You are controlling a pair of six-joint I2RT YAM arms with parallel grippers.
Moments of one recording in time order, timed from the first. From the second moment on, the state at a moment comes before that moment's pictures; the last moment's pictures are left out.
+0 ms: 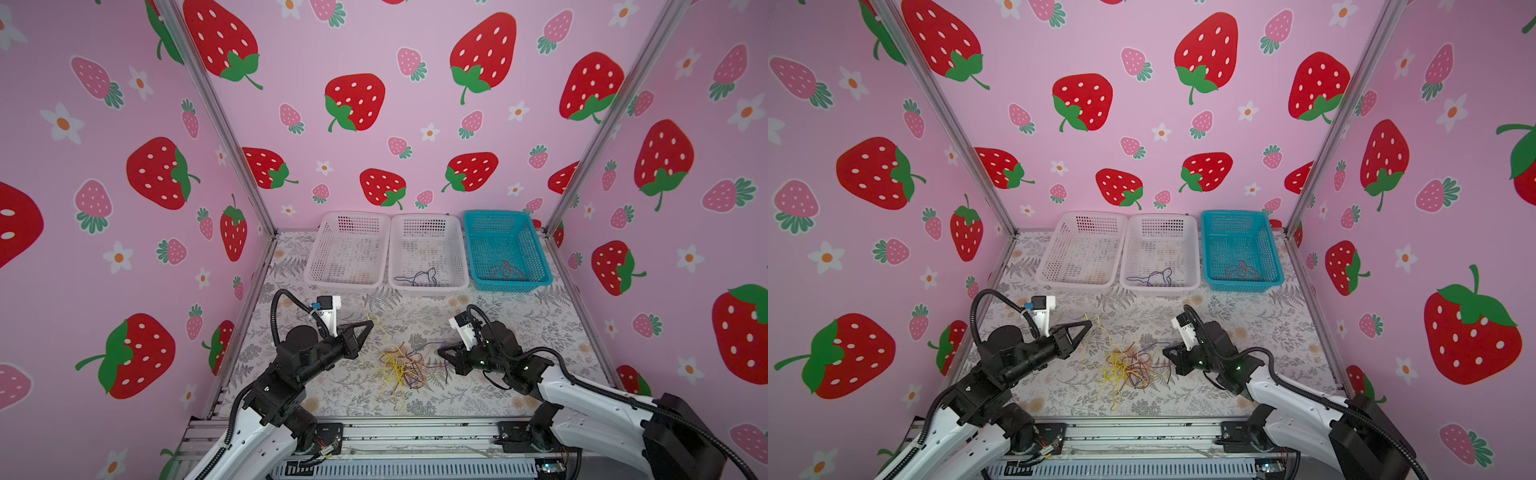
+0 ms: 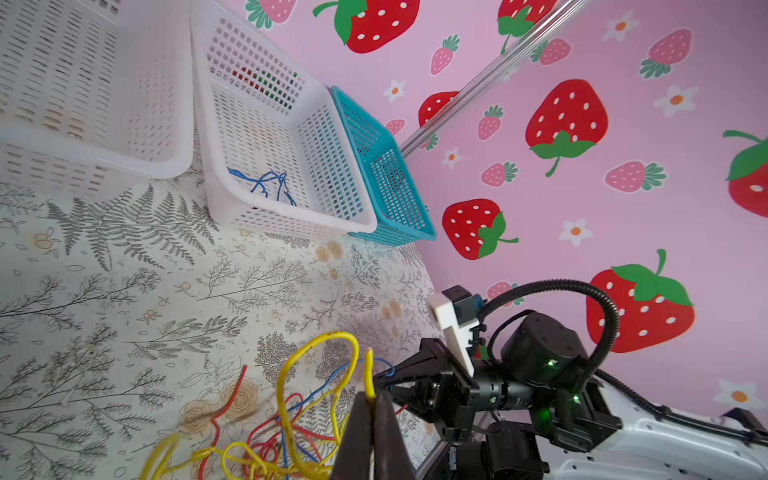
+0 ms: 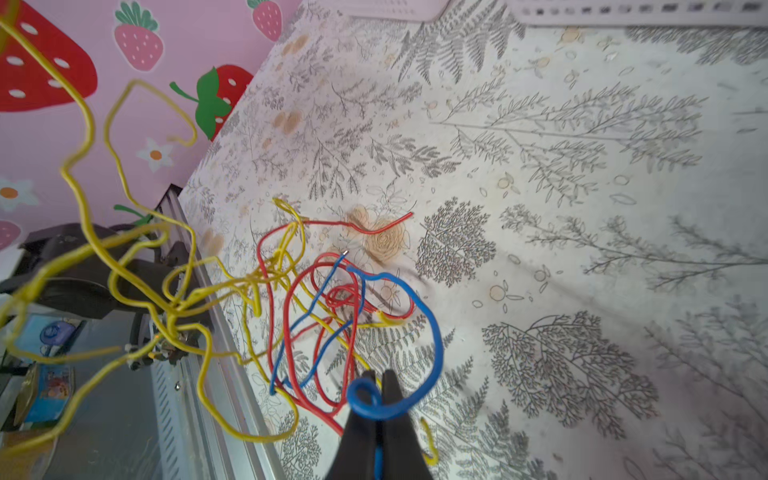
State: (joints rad) left arm -0.54 0.48 0.50 -0.21 0.26 -0.79; right arm 0.87 1.04 0.34 0.11 -0.35 0.41
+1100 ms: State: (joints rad) left arm -0.55 0.69 0.58 -0.13 0.29 -0.79; right arm 1.02 0.80 0.45 0.09 -0.36 0.33
